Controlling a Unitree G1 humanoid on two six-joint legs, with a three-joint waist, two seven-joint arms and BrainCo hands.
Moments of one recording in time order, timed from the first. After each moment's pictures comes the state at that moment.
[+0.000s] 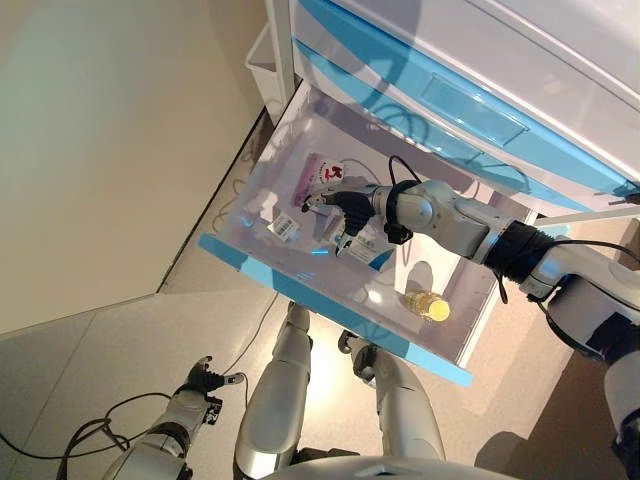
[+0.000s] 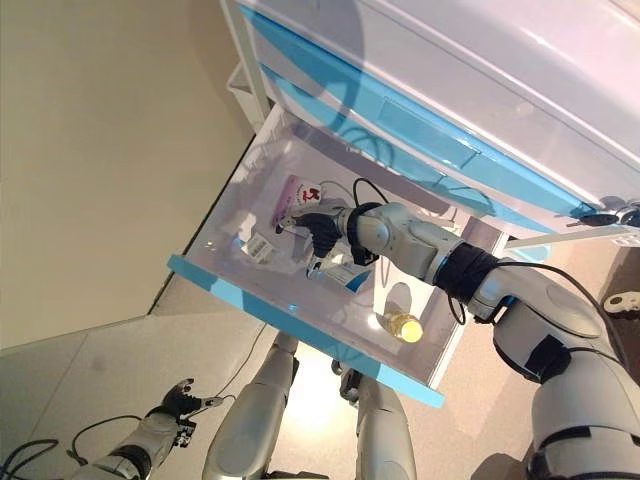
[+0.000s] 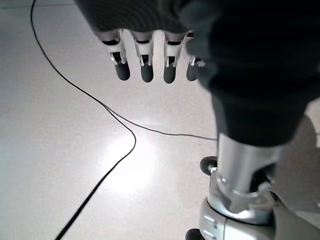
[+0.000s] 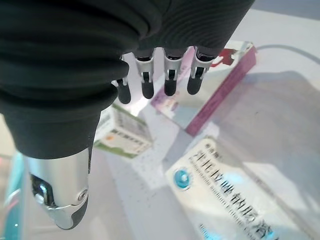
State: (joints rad) left arm -0.21 0.37 -0.25 1.25 -0.09 -0.06 0.13; right arm -1.16 -0.67 1.07 0.32 -0.02 -0.03 0.33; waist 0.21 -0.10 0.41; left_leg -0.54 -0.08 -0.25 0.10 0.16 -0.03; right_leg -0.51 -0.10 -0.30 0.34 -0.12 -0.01
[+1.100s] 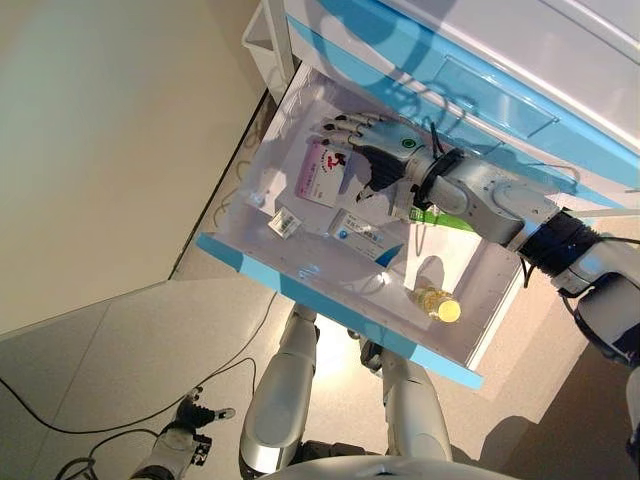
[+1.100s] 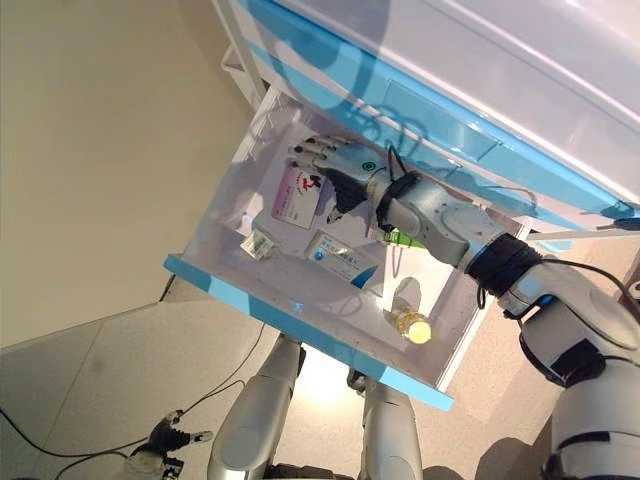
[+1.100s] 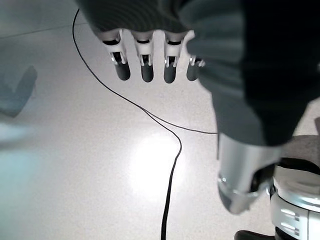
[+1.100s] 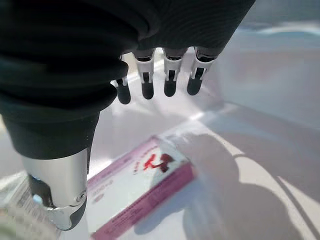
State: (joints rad) left arm -0.03 0.38 -0.25 1.17 -0.05 -0.10 0.16; right arm -1.18 -0.77 0.99 0.31 -0.47 -0.15 -0.08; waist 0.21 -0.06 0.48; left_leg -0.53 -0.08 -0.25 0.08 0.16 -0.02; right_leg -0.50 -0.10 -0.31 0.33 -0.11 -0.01
